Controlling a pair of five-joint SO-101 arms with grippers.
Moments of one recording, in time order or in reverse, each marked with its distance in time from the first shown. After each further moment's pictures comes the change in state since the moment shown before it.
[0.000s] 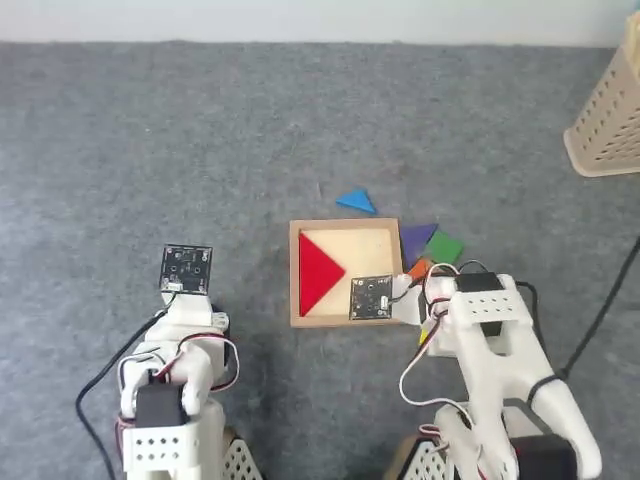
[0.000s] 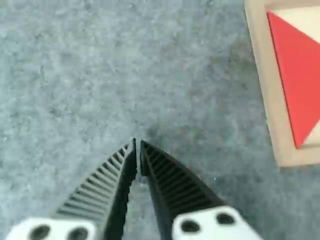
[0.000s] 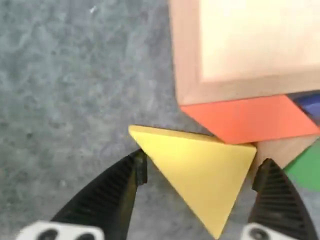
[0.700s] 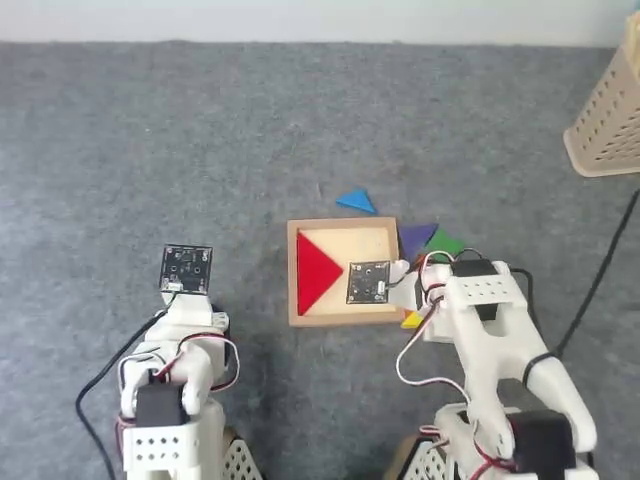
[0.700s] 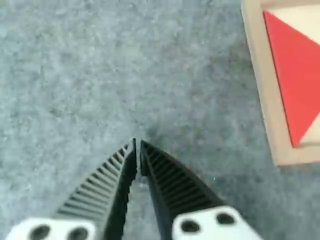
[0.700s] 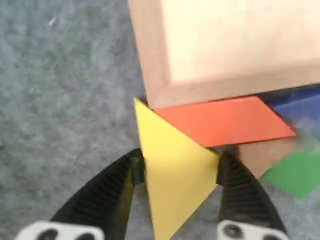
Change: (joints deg) left arm 0.0 0.0 0.0 0.0 0.0; right arm -0.1 7.0 -4.7 -2.1 -1.8
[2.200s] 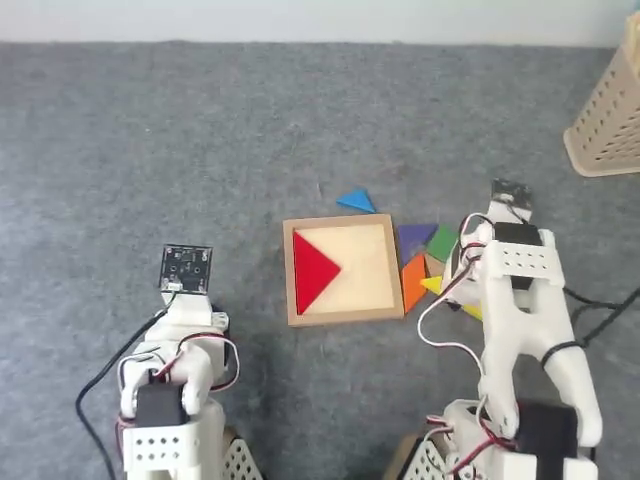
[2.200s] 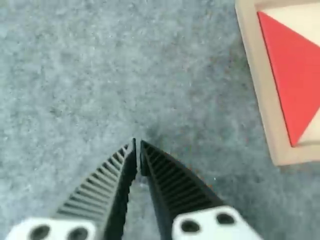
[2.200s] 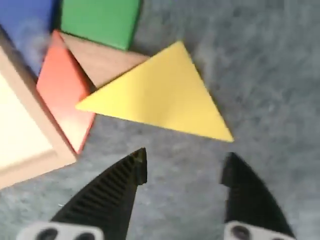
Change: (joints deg) left arm -0.1 0.0 0.0 0.0 0.0; right arm 9.7 2.3 -15.9 18.5 -93.8
